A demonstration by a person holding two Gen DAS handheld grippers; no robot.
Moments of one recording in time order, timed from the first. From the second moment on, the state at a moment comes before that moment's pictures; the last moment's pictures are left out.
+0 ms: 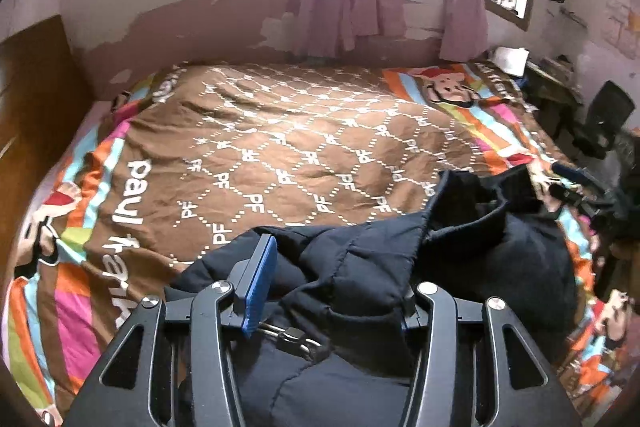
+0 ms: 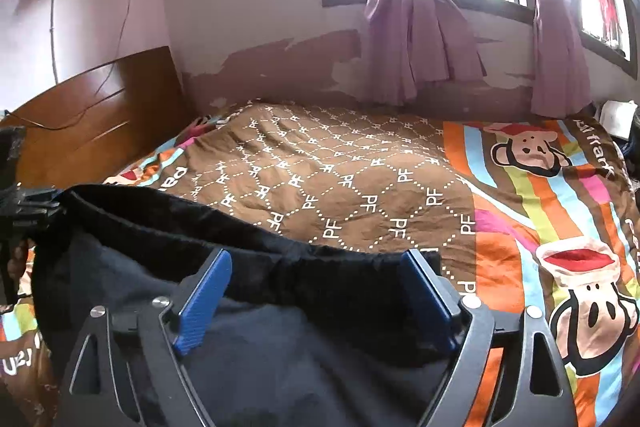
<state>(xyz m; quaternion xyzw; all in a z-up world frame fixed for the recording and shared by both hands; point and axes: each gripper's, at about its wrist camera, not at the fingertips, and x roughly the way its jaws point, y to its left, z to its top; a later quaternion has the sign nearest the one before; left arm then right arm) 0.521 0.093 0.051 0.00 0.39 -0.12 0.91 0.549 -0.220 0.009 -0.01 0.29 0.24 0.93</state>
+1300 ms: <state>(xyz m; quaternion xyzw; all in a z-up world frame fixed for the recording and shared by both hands) 0.485 0.044 -0.018 -0.02 0.43 -0.08 0.90 0.498 -0.179 -0.084 -0.03 0.44 0.33 0.84</state>
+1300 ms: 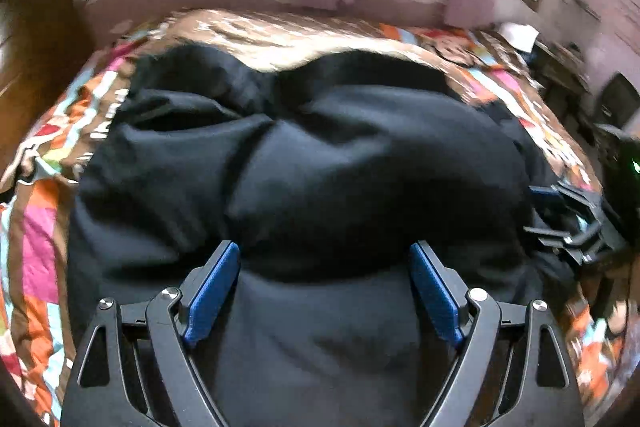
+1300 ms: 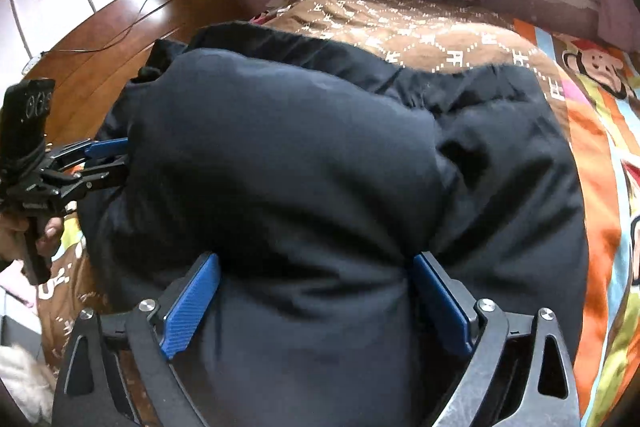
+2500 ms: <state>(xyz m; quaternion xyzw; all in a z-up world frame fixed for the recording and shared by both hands) 0.522 0.099 -0.045 -0.11 0.38 0.00 0.92 0.592 -0.148 -0.106 0.03 0.44 0.27 0.86</state>
